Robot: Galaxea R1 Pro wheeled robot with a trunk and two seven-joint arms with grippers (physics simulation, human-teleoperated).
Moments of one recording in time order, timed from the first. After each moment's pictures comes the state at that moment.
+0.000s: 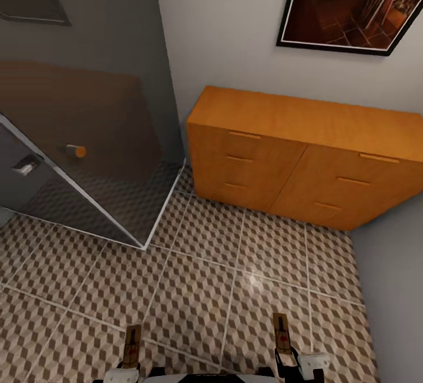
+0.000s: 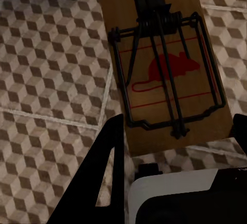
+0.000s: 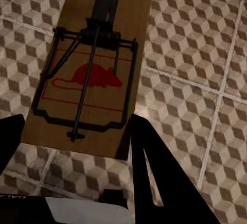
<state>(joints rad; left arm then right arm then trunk) -0.39 0.04 -0.31 0.08 0.20 -0.84 0.09 -0.26 -0.06 0.19 -0.32 -0.07 -0.65 -0.08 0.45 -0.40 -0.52</state>
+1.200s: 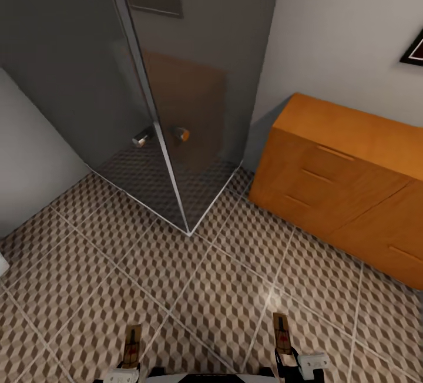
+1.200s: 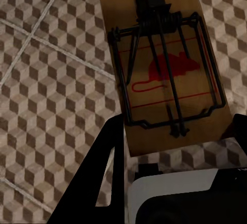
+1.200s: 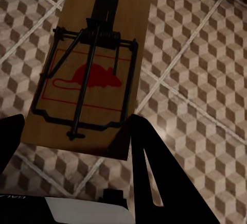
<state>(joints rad) -0.39 0.04 -0.31 0.08 0.20 -0.84 0.09 -0.26 -0.06 0.19 -0.32 -0.07 -0.65 -0.08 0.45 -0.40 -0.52</state>
